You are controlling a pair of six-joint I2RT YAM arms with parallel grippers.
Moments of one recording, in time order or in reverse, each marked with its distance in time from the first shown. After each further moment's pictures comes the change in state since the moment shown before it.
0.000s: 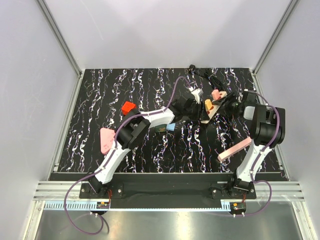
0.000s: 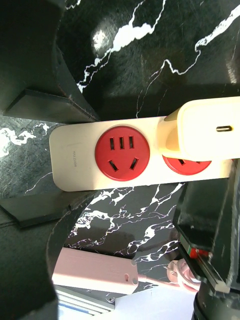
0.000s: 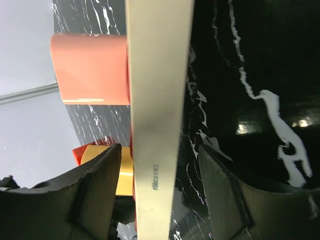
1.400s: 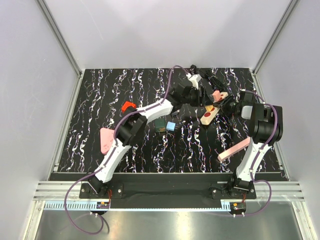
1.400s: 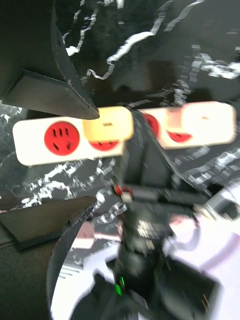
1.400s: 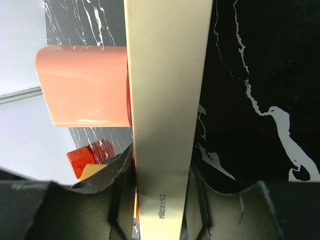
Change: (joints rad) left arm 0.068 0.051 0.225 -0.015 0.039 -0.060; right arm 0.032 0.044 0.023 0.020 0.025 0.006
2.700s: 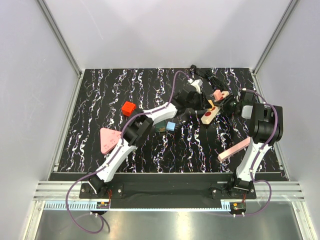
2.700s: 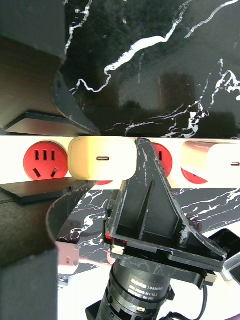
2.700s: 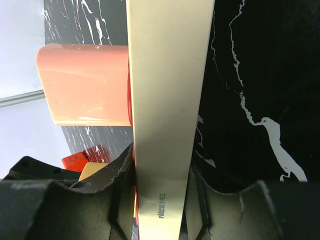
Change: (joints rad) left arm -0.022 0.149 0.116 -0.013 -0.074 -0.055; right arm -0.003 0.002 0.006 0.010 0.029 -0.020
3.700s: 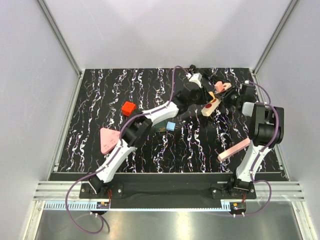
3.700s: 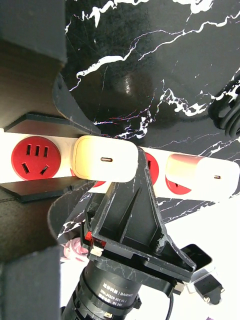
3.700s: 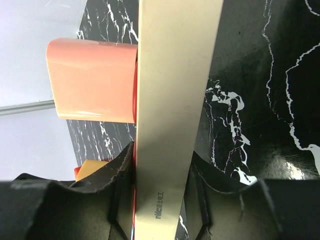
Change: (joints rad) left arm -0.021 -0.050 0.019 0.039 -0.238 -0.007; right arm 0.014 -0.055 0.055 0.005 0.048 0.018
